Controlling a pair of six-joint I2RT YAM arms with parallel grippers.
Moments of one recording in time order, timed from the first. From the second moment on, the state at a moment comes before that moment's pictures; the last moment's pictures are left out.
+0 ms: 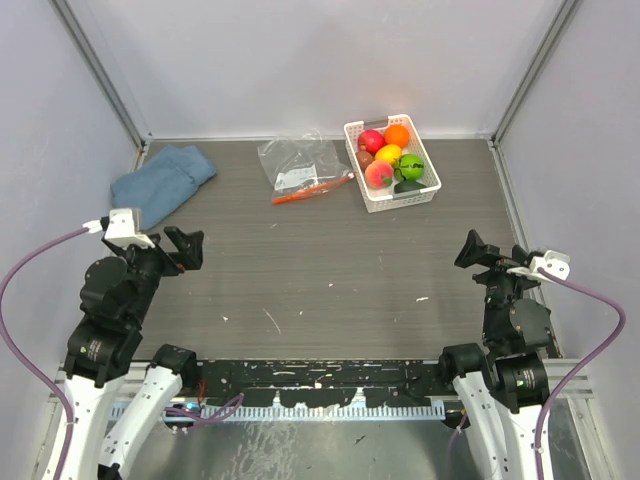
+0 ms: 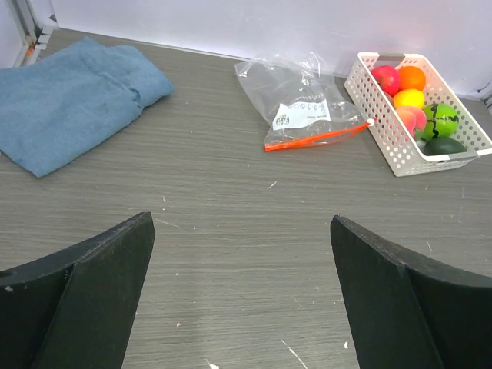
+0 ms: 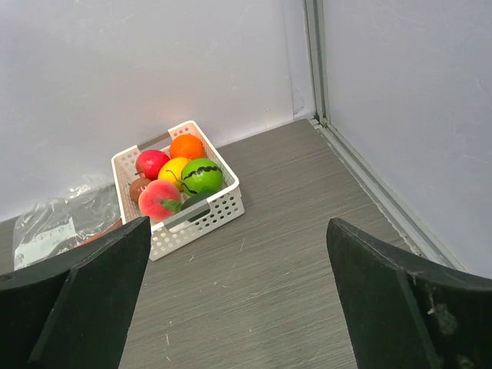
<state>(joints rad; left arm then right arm) -0.26 0.44 0.89 -0.57 -0.16 -0.27 0.12 0.14 0.62 -0.34 0.38 0.21</state>
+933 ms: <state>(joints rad) -0.26 0.75 0.90 -0.49 0.07 -0.22 0.12 0.09 0.62 -0.32 0.36 0.22</state>
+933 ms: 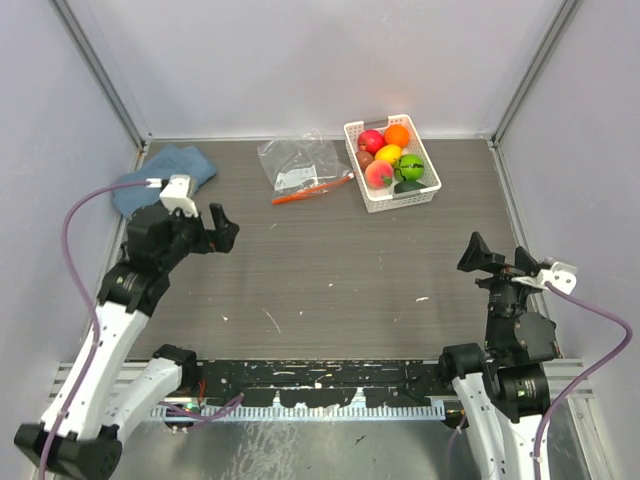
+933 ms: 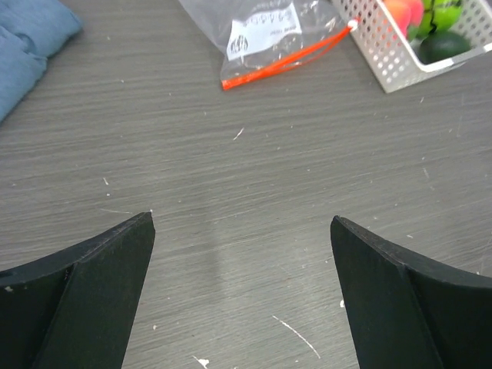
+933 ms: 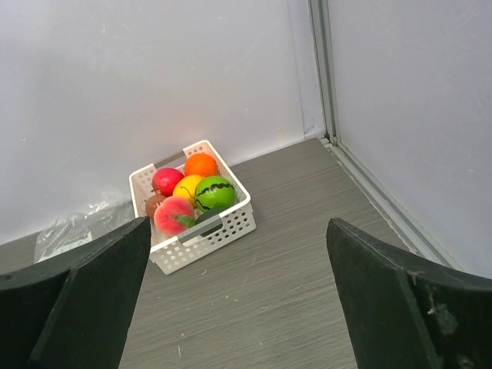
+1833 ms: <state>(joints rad) -0.54 1.56 1.26 -0.30 -0.11 0.18 0.12 0.06 0.60 -0.32 0.34 0.21</state>
